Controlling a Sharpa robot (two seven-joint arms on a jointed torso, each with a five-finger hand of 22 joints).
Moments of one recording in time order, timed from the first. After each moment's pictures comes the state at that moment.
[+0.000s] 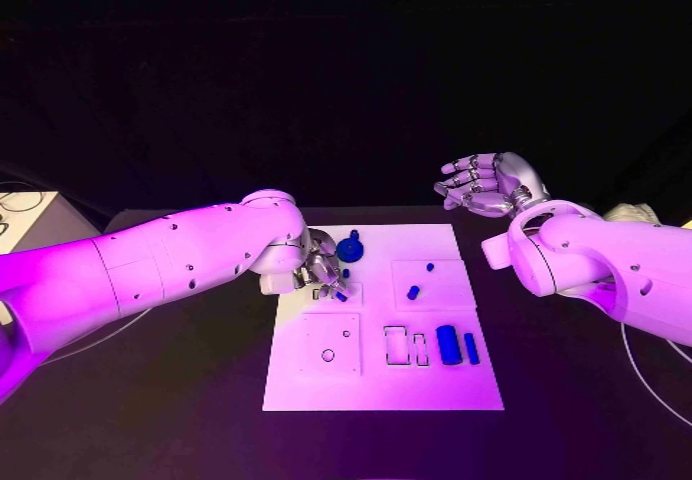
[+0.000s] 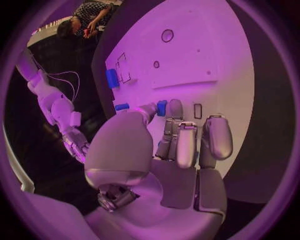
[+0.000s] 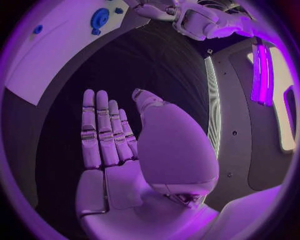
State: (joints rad) left arm 1.37 -0.51 -0.11 1.24 -0.87 0.33 -0.59; left_hand 1.30 -0.09 0.44 0.28 0.10 0.85 0.09 0.63 0.69 1.05 0.02 0.90 0.63 1.46 -0.03 1.46 1.31 0.08 1.31 0.08 1.46 1.17; right arm 1.37 -0.85 -0.15 1.51 -0.51 -0.70 0.17; right_hand 1.44 -0.21 0.30 0.26 0.28 0.76 0.20 0.29 0.34 0.91 0.16 0.40 0.26 1.10 0.10 0.26 0.54 0.18 1.09 0.20 0.08 0.36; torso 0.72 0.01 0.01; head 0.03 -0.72
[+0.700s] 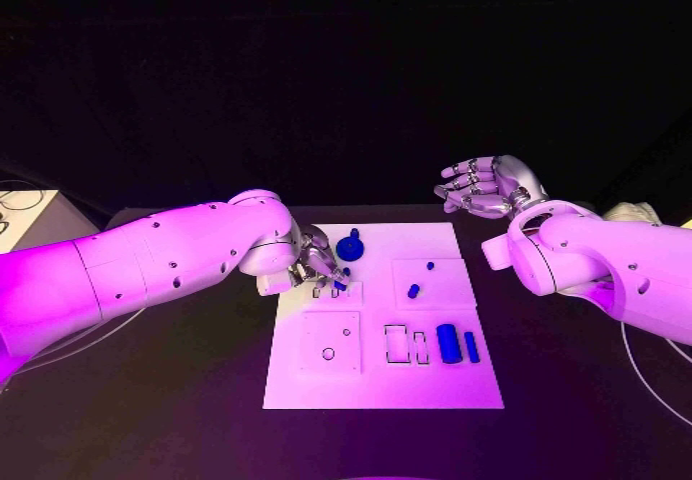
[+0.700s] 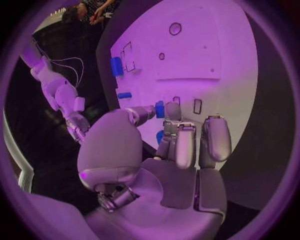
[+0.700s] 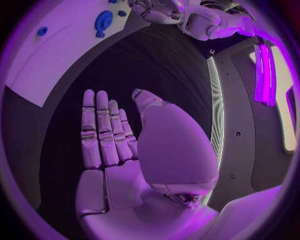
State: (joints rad) left arm 1.37 -0.56 -0.11 1.29 -0.79 0.20 -0.58; left_hand 1.11 -0.17 0.79 0.22 0.12 0.82 0.07 0.77 0.74 1.12 -0.01 1.00 0.69 1.46 -0.05 1.48 1.31 0.08 1.33 0.05 1.46 1.21; right arm 1.37 -0.85 -0.16 1.50 -0.51 -0.68 0.14; right_hand 1.44 -0.21 0.30 0.27 0.29 0.76 0.20 0.30 0.34 0.91 0.16 0.40 0.24 1.10 0.10 0.25 0.53 0.18 1.09 0.20 0.07 0.34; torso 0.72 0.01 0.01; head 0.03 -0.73
